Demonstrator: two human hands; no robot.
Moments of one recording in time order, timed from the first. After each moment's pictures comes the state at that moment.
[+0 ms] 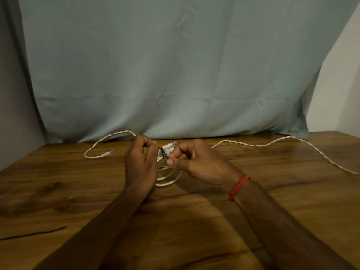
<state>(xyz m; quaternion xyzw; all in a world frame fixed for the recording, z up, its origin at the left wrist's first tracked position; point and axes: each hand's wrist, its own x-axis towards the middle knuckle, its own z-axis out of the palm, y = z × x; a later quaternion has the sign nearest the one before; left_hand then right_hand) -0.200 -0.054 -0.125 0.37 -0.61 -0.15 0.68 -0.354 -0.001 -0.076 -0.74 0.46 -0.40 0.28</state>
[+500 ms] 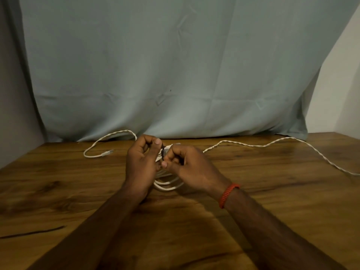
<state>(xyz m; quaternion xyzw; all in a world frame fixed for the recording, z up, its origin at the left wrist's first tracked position) -0.205 -0.051 -0.123 0.32 -0.54 -0.36 0.69 -0.341 -0.006 -0.093 -0.77 0.45 -0.42 0.18</state>
